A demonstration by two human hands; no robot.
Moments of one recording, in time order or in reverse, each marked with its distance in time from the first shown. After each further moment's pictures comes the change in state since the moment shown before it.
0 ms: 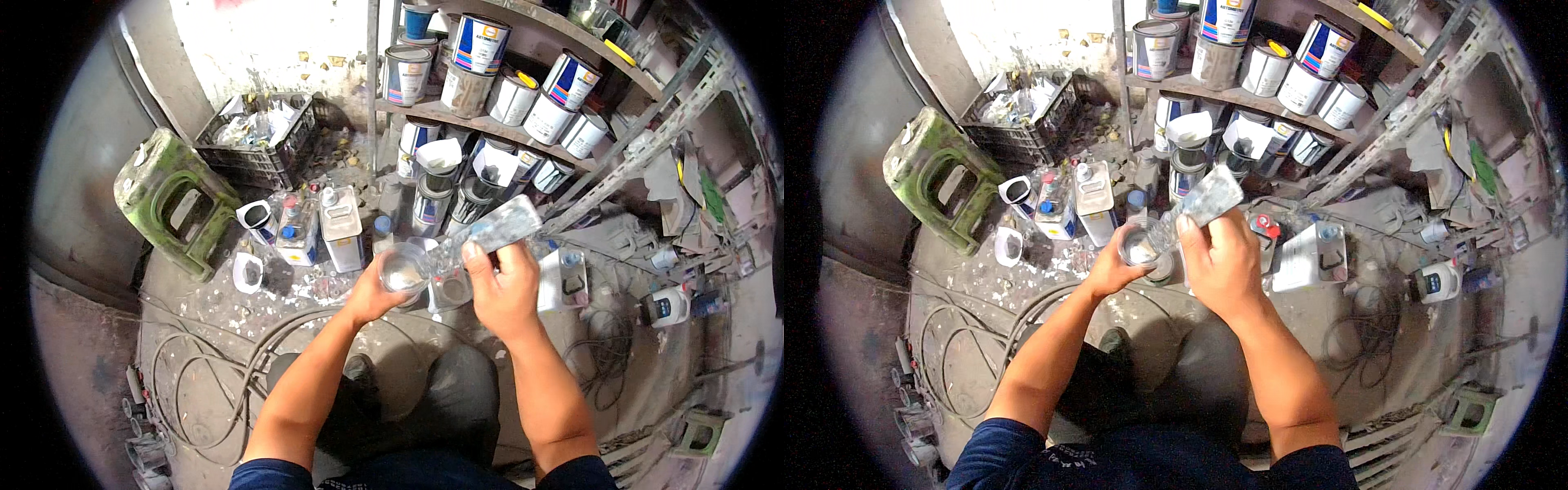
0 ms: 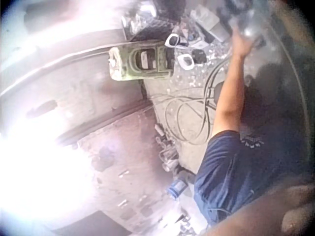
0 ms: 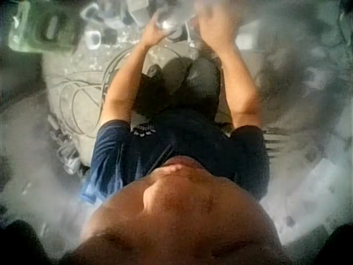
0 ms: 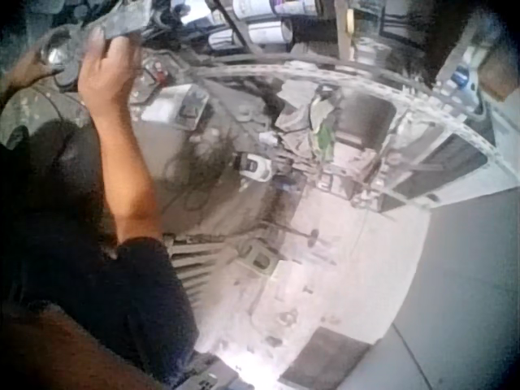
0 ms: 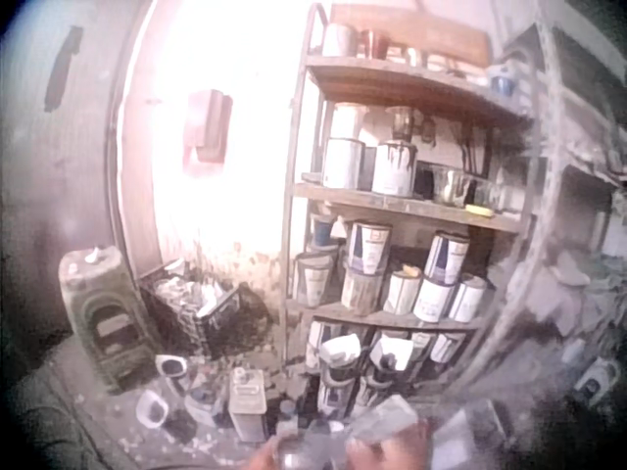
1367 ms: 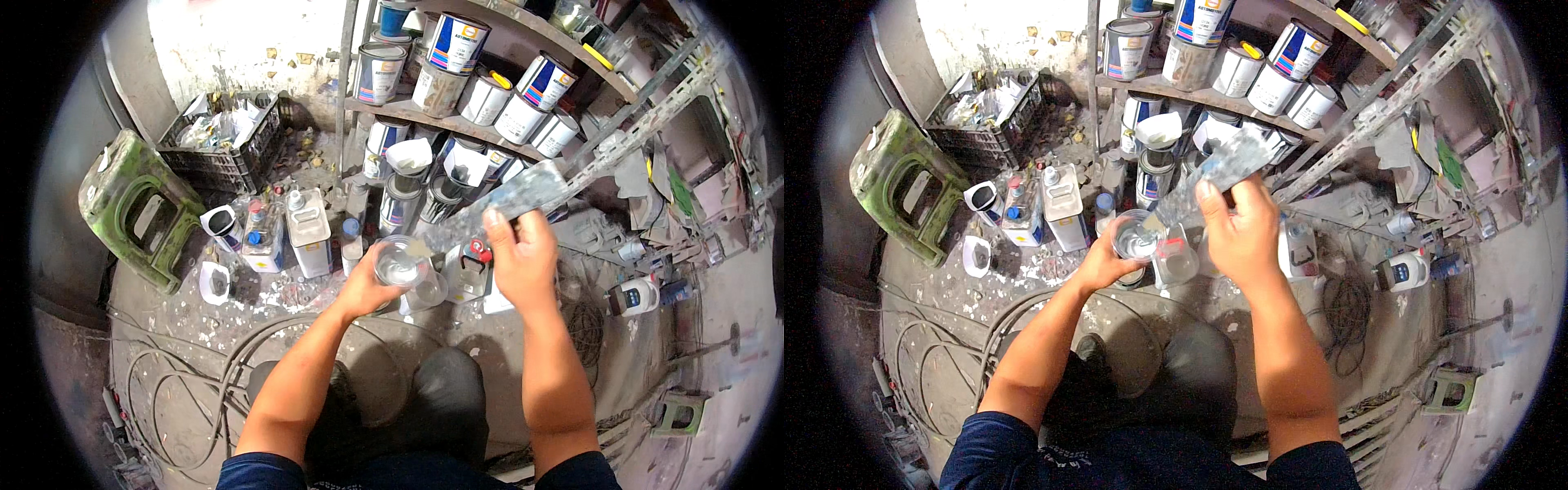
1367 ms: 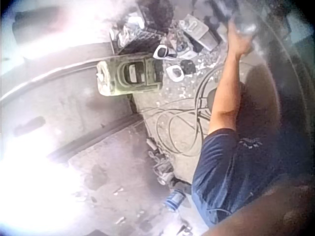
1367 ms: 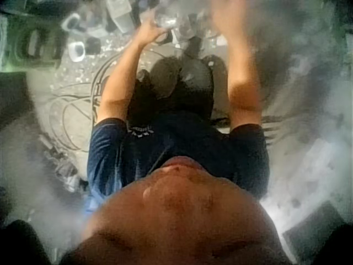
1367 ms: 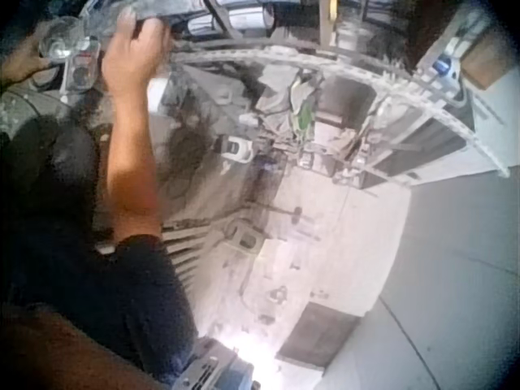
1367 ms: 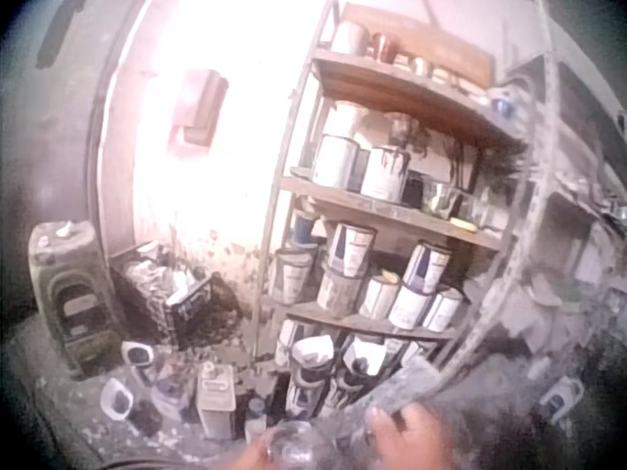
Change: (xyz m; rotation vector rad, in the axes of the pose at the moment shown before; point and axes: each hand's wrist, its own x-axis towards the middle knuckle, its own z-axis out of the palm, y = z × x) left_hand 0.032 0.008 0.013 -0.130 -0.038 0.126; right_hand 0.032 0.016 -0.019 -0.078 0.024 0.067
